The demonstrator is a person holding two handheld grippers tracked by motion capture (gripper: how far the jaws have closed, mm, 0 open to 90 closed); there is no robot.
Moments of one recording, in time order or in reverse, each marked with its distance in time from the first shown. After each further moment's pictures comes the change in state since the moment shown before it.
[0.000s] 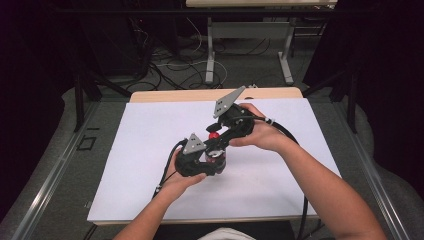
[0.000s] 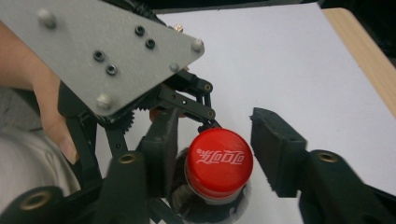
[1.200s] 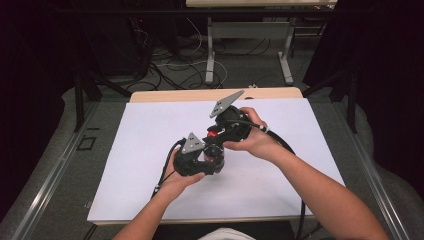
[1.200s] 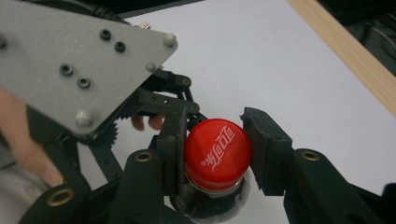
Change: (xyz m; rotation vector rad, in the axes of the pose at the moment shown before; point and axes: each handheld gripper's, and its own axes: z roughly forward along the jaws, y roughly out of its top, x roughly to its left) left arm 0.001 0.001 -0.003 -0.004 -0.004 -0.006; right arm 0.010 0.001 0.004 0.024 -0.119 0.144
